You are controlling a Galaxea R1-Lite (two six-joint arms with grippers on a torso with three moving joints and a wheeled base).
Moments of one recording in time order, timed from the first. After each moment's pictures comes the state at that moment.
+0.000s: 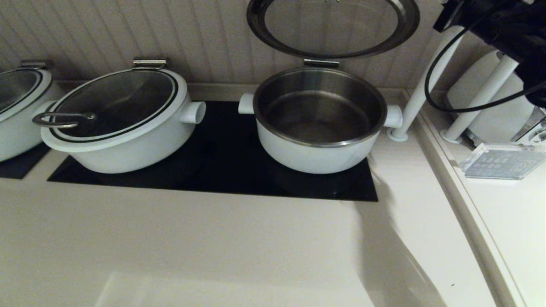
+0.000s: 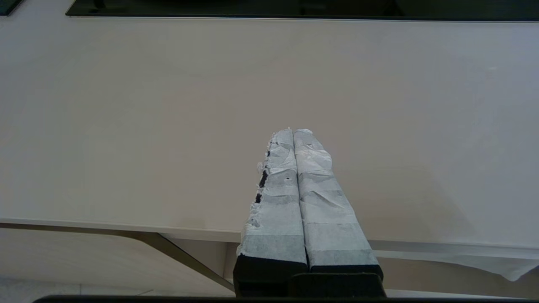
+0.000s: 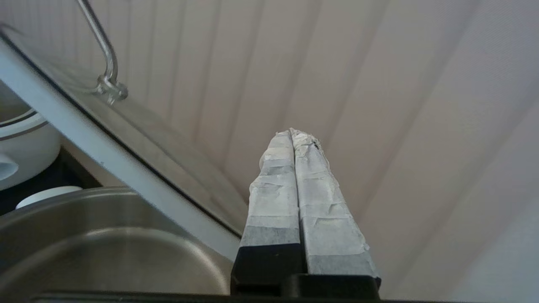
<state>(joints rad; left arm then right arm) -0.01 0.00 0.00 -0.01 0.00 0.01 0.08 1.88 -1.71 -0.77 0.50 -0.17</state>
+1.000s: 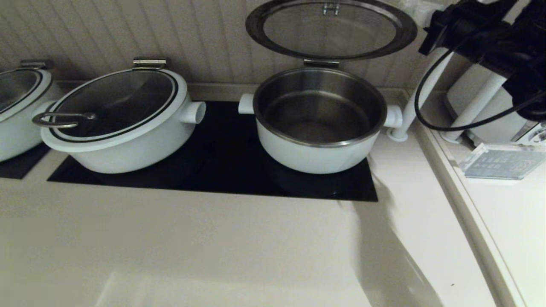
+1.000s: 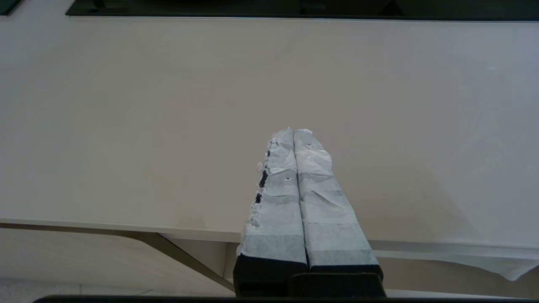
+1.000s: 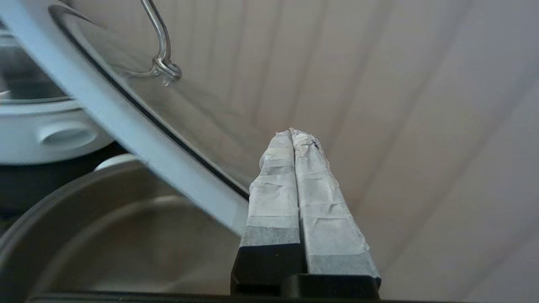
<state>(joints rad) -0.01 0.00 0.00 -0.01 0.00 0.01 0.11 1.86 -1.60 -0.77 0.61 -0.17</state>
